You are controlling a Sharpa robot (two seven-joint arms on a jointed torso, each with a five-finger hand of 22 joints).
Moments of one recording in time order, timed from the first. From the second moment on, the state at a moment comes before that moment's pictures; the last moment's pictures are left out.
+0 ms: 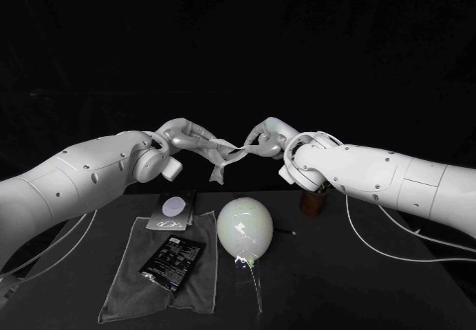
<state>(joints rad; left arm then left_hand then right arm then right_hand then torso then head) 1.41 -0.47 -0.08 0.87 -0.39 0.04 0.12 1.57 -0.02 0.36 -0.04 0.04 1.00 0.18 0.34 0.32 1.26 0.10 0.18 0.10 1.17 0.06 0.29 0.40 0.15 0.97 0.14 0.46 0.33 1.43 -0.51 -0.15 1.16 -0.91 -0.44 -0.08 1.31 -0.06 0.60 0.00 0.04 0.97 0.08 0.51 0.38 1.42 0.01 1.30 1.30 1.47 -0.04 1.52 1.31 0.07 1.41 0.06 1.26 1.31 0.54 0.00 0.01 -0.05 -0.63</state>
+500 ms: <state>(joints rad) 1.42 -0.49 -0.08 0.95 -0.30 0.05 0.07 1.51 -0.01 0.41 -0.07 0.04 1.01 0.16 0.33 0.32 1.26 0.10 0.19 0.11 1.22 0.06 0.32 0.45 0.15 0.96 0.13 0.56 0.41 1.43 -0.49 -0.16 1.13 -0.74 -0.44 -0.08 1.28 -0.04 0.61 0.01 0.04 0.93 0.10 0.50 0.40 1.21 0.03 0.71 0.83 1.32 -0.04 1.09 0.98 0.16 1.15 0.07 0.66 1.24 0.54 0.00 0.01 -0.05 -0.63</state>
